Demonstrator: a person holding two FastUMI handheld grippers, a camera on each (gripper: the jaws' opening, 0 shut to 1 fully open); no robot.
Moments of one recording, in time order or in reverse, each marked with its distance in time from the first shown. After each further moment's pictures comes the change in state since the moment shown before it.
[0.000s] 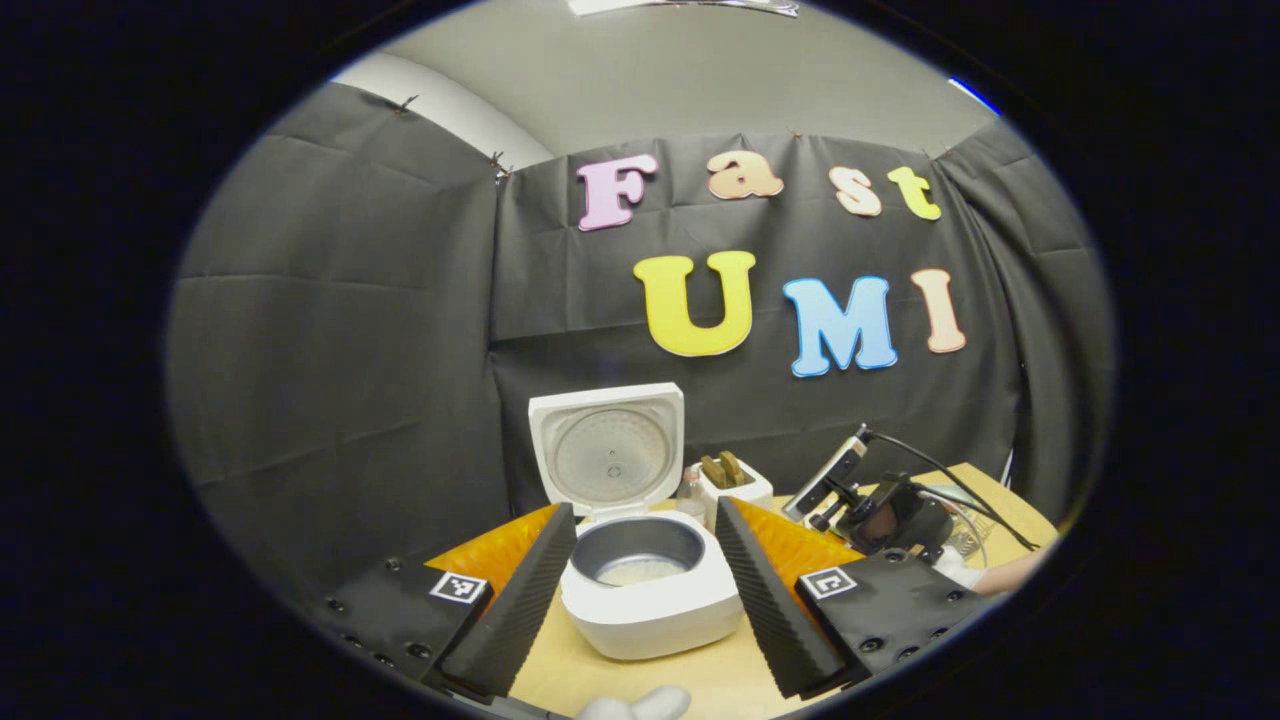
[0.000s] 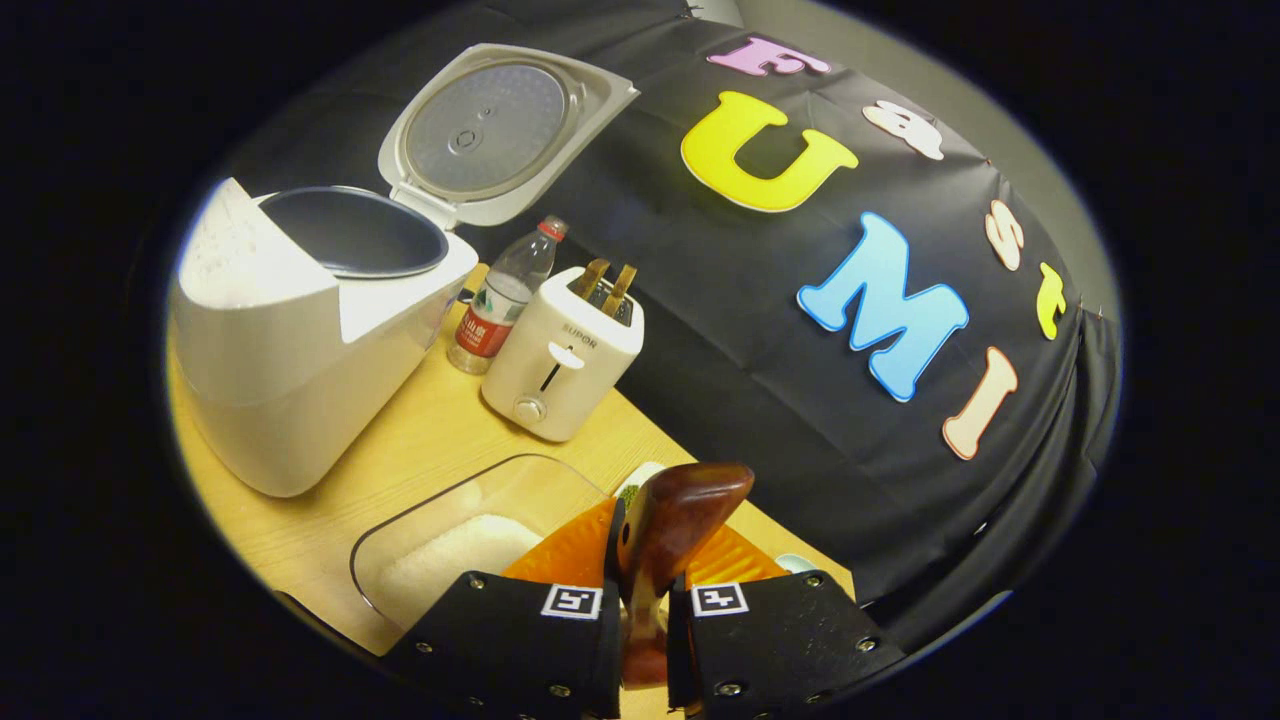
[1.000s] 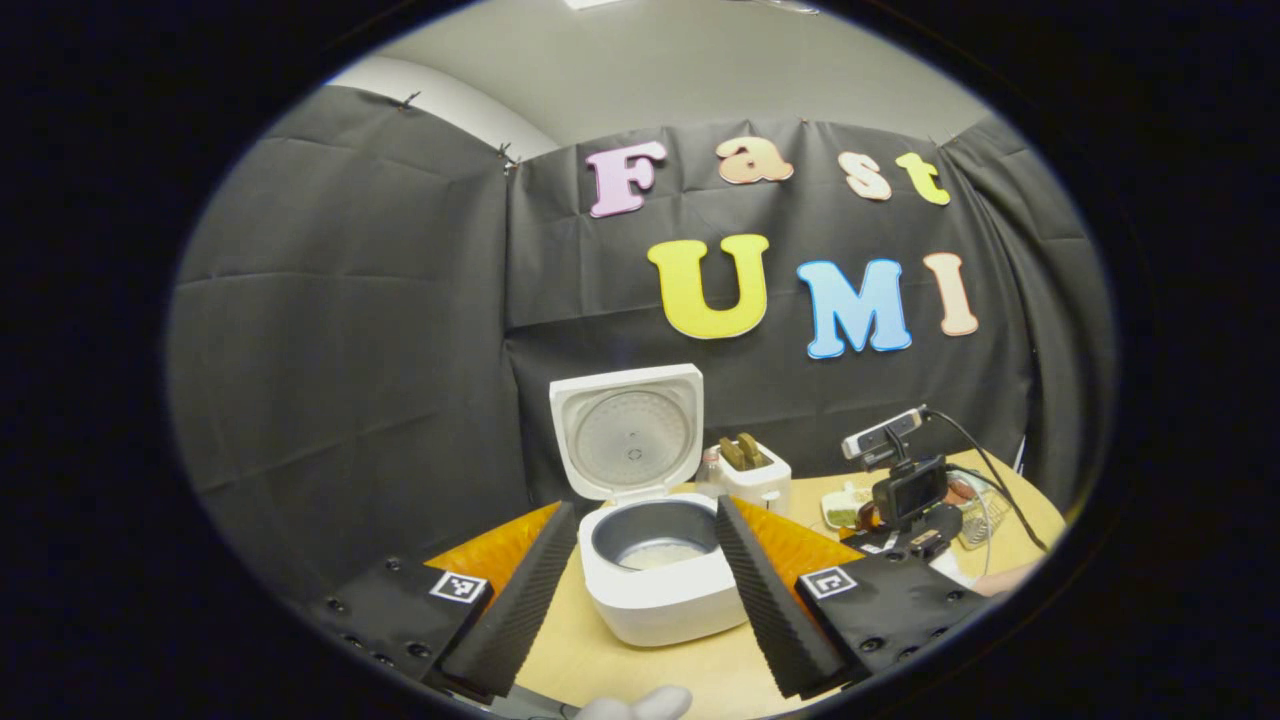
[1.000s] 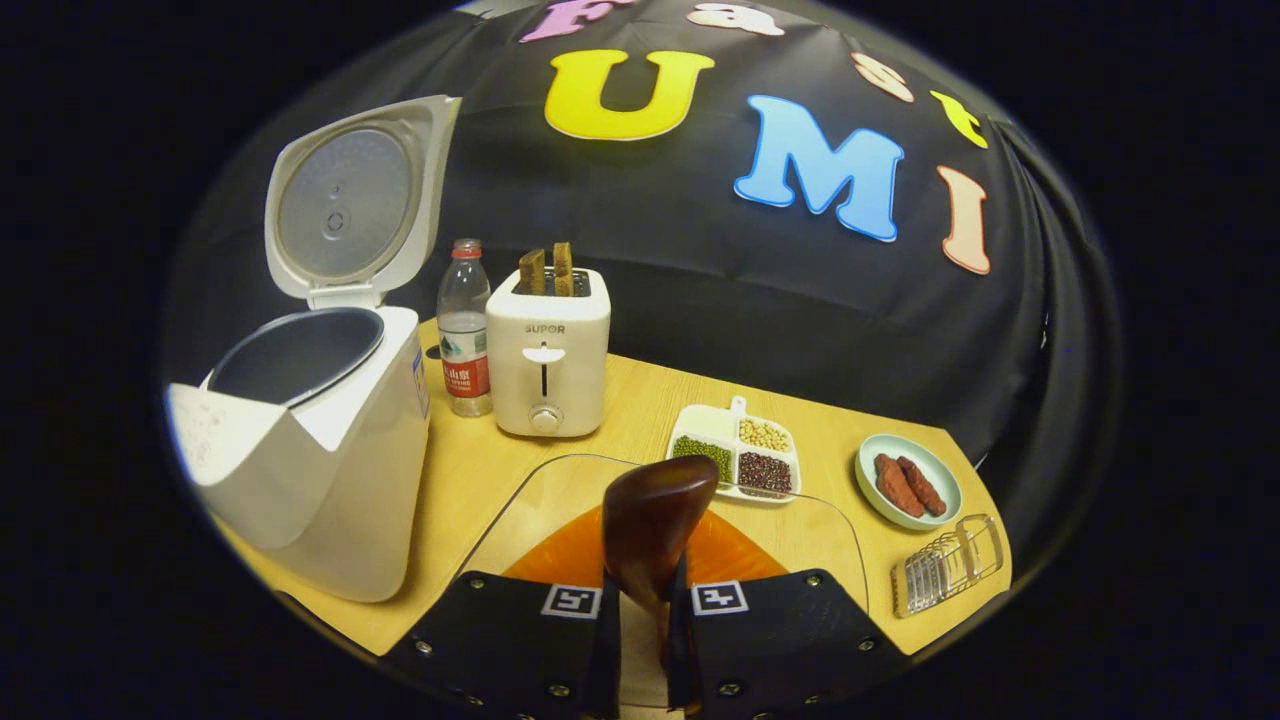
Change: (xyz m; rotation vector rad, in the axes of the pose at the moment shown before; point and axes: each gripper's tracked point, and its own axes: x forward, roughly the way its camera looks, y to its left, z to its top) left arm -0.006 0.013 -0.010 0.024 0.033 0.036; right arm -0.004 0.018 -0.004 0.564 0.120 0.071
